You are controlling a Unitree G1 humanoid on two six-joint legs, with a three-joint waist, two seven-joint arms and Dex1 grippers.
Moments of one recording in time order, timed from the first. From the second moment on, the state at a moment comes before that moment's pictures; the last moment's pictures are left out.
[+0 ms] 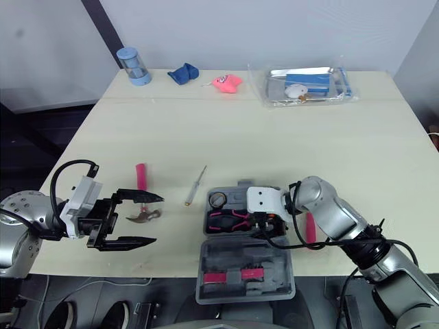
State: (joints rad) left arm -0.03 0.95 0.23 -0.12 -0.59 0.14 -1.54; right arm -0.54 -0.53 0.53 -0.15 0.01 0.48 1.13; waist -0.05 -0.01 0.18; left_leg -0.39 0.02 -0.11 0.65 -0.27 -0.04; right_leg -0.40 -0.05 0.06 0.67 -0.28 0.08
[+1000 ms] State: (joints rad) left arm -0.01 0.93 0.22 -0.10 -0.58 0.13 -1.53; right arm -0.51 -0.43 0.51 0.10 0.00 0.39 1.06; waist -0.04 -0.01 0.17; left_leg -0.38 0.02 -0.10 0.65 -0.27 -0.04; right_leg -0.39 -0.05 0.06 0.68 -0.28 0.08
